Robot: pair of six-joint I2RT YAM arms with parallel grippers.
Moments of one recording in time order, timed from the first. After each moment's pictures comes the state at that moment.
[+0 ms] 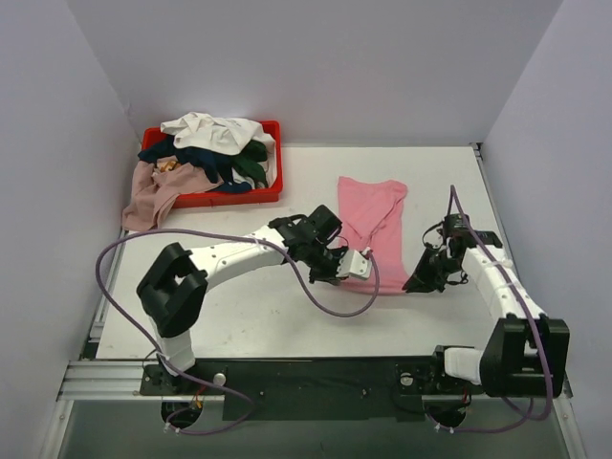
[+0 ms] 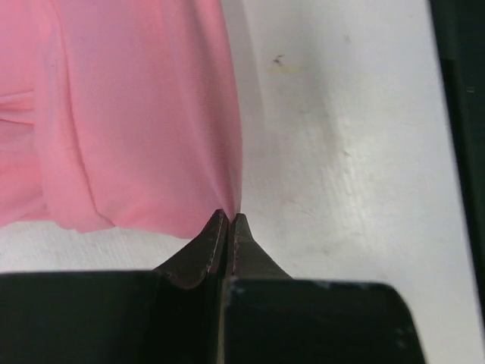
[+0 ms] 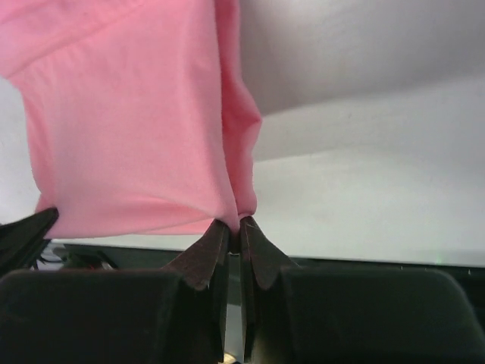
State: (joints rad) left arm -0.91 1.84 1.36 -0.55 0.50 0.81; right arm -0.05 1.30 0.80 -0.88 -0.29 0.51
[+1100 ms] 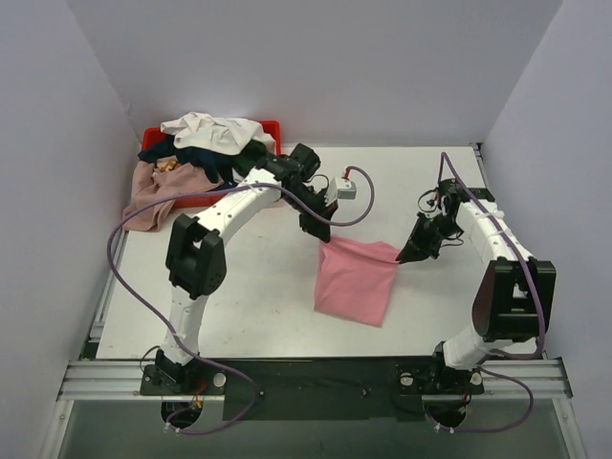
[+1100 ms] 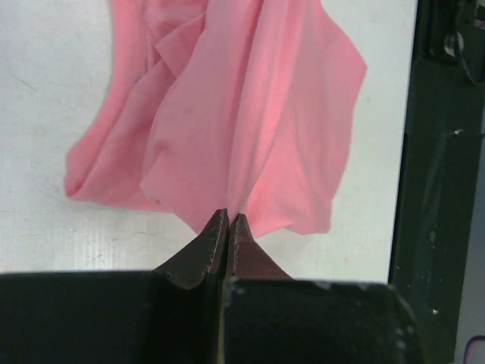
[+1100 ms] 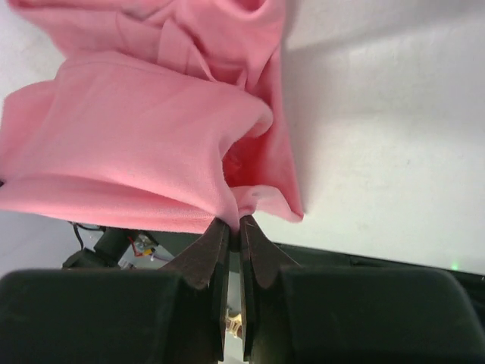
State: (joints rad) left arm -0.63 2.09 1.96 -1.08 0.77 0.60; right arm -0.02 1.53 1.15 -1.06 -0.40 0.47
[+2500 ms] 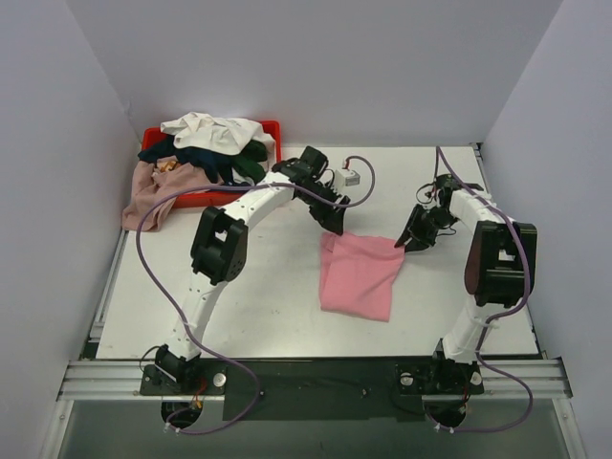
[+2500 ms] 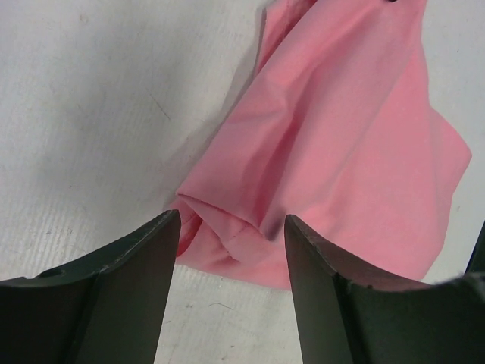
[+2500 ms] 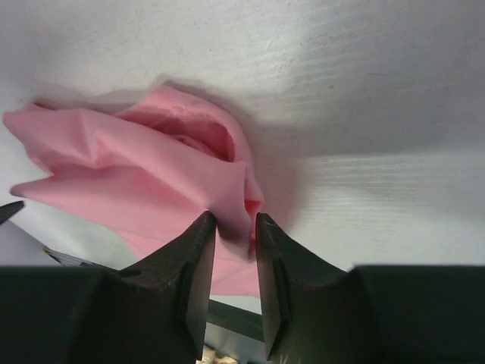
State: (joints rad) left arm -0.60 2.39 2.15 -0.80 0.66 0.25; right arm -0.06 1.84 1.25 -0.83 -0.36 0.40
